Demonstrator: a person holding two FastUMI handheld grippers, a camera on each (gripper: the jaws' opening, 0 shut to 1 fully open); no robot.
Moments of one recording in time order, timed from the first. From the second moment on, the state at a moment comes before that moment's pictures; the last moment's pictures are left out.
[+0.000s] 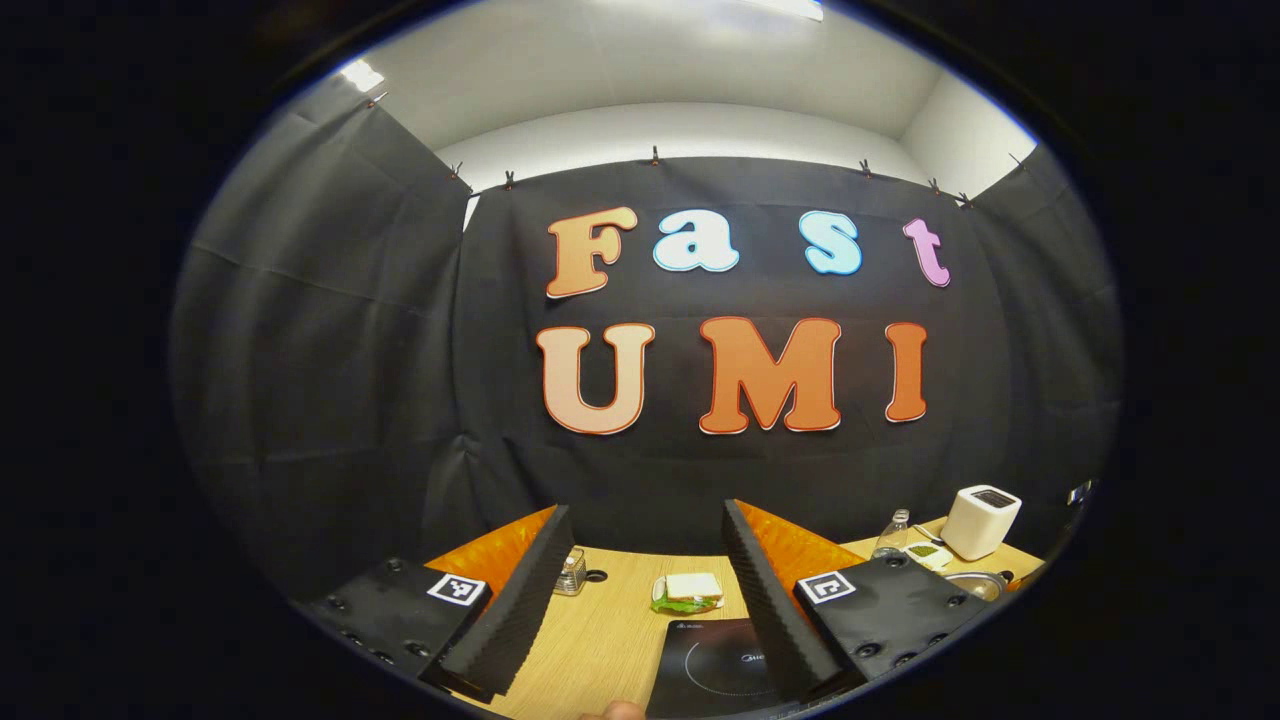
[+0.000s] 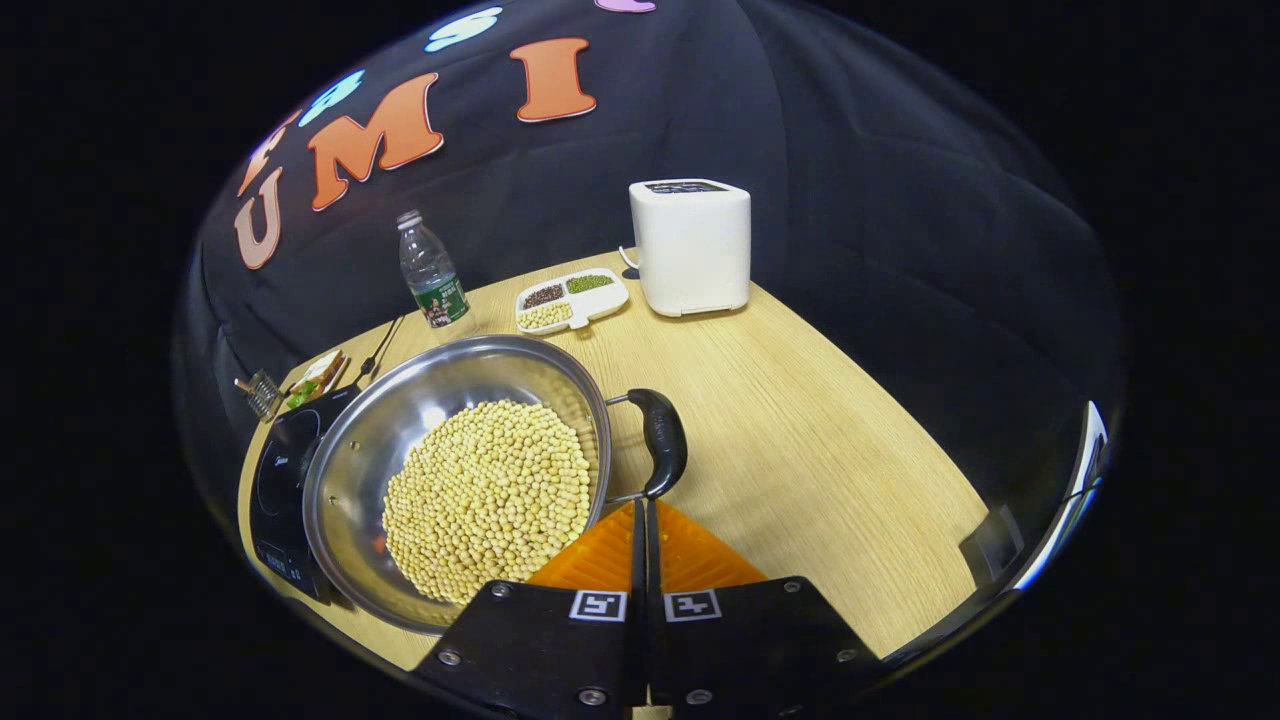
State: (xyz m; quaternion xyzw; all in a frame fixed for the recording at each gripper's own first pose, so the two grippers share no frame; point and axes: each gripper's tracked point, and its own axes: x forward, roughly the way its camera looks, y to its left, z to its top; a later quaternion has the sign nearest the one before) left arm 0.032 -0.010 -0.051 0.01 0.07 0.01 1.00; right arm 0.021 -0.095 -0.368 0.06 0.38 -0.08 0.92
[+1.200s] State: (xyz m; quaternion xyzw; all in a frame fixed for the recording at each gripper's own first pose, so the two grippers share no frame) left arm 0.044 -0.028 -0.089 0.00 0.10 0.00 0.99; right arm 0.052 -0.102 -0.375 0.06 0.39 -0.08 0.92
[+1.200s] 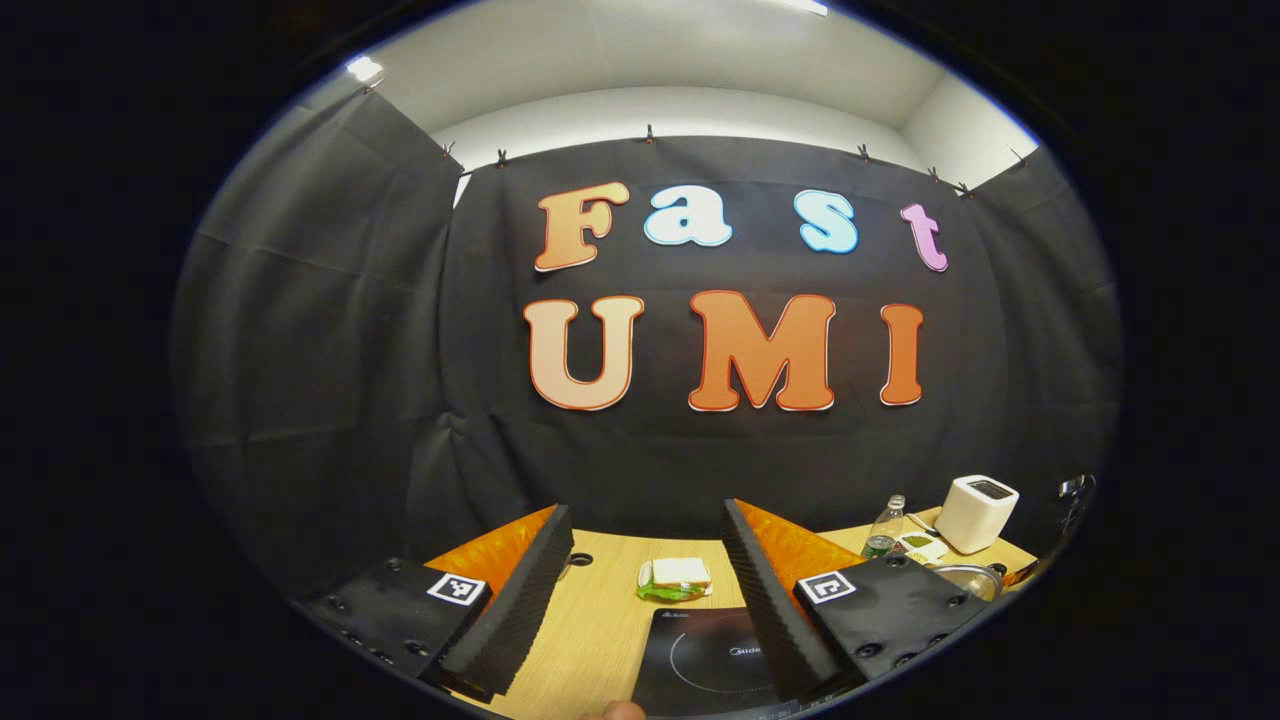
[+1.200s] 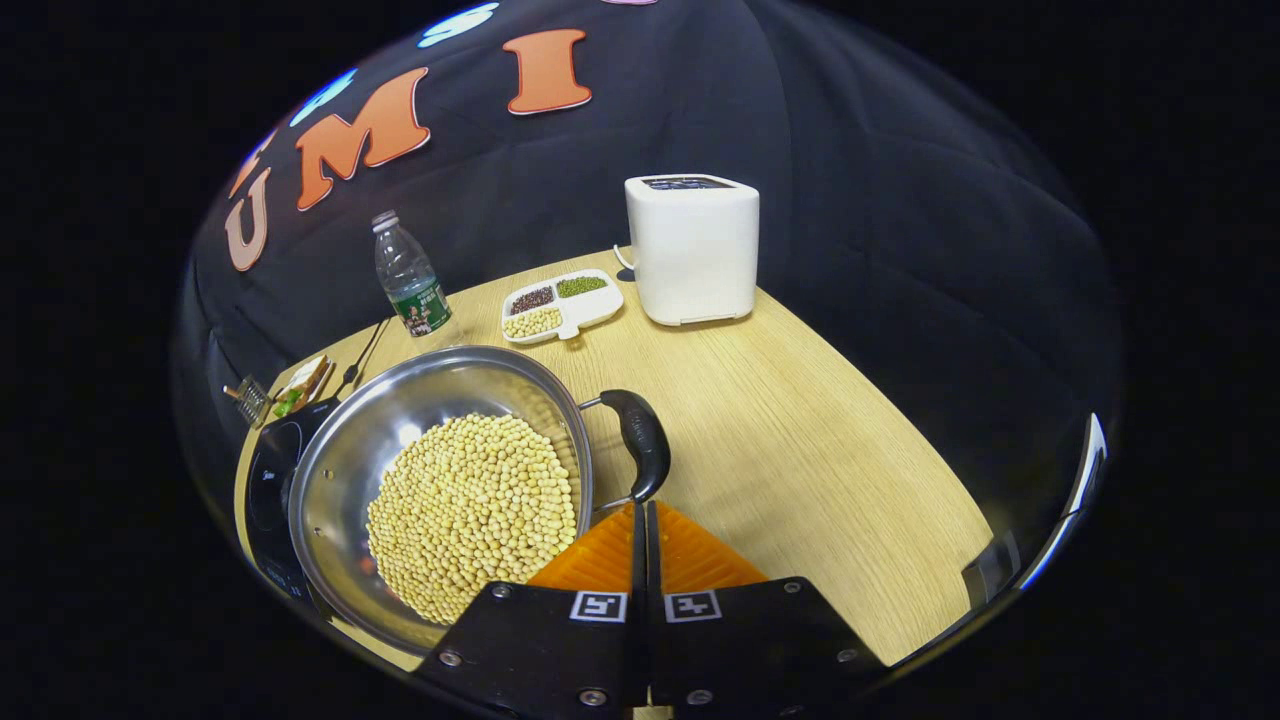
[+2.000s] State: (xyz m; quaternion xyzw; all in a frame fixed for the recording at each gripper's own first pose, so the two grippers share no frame) left arm 0.033 -0.152 -0.221 -0.02 0.22 -0.09 0.97; right arm 0.048 -0.115 -0.359 0.05 0.37 -0.08 0.93
